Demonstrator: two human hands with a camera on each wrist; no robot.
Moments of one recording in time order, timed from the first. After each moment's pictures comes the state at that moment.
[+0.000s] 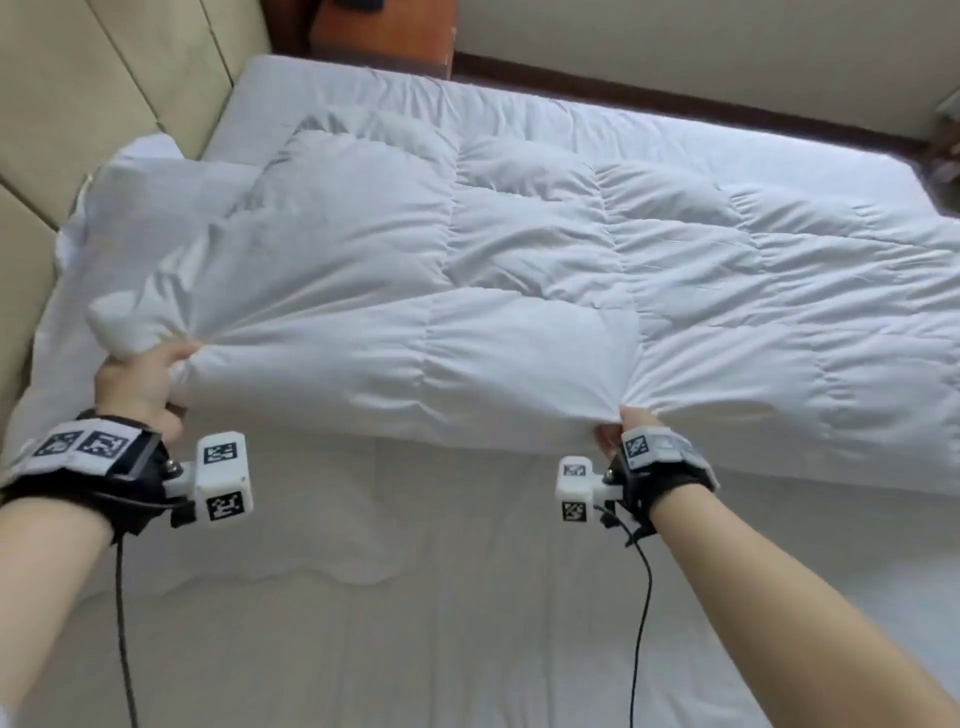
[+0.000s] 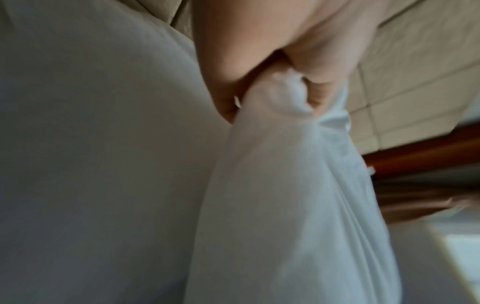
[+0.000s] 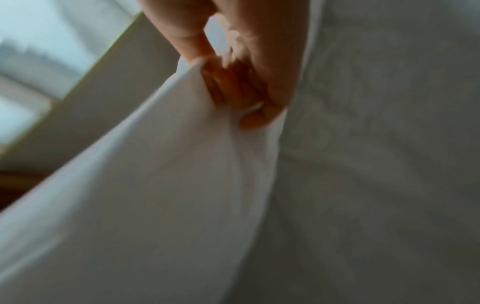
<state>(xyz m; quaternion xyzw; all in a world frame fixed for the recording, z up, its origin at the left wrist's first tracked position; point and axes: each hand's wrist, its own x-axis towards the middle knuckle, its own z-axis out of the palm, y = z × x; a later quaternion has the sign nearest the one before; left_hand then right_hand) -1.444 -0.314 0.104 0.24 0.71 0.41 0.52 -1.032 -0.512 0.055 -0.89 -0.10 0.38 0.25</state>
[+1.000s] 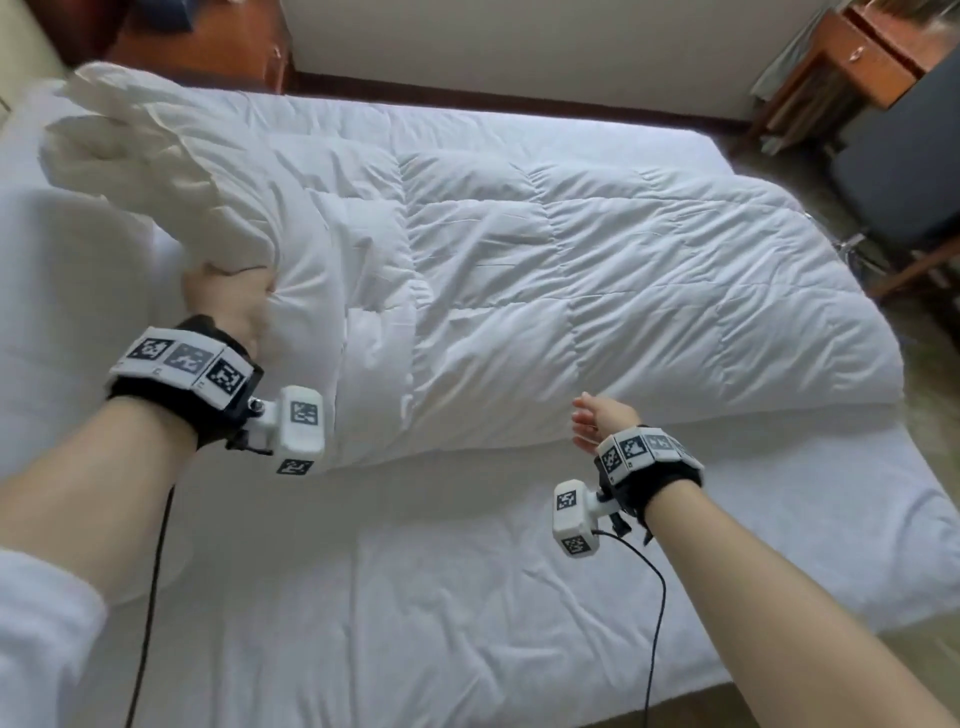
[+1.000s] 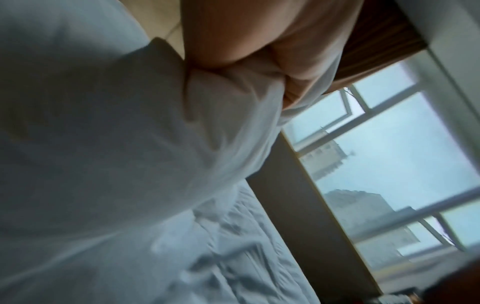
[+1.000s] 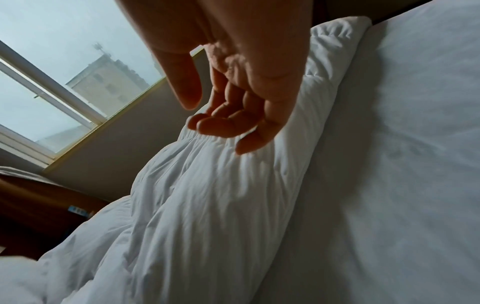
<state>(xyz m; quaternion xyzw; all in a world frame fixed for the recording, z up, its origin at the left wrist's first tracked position) -1.103 -0.440 0.152 0.48 0.65 0.36 0.47 -0.841 -0.696 0.095 -0.77 0.07 0.42 0.48</state>
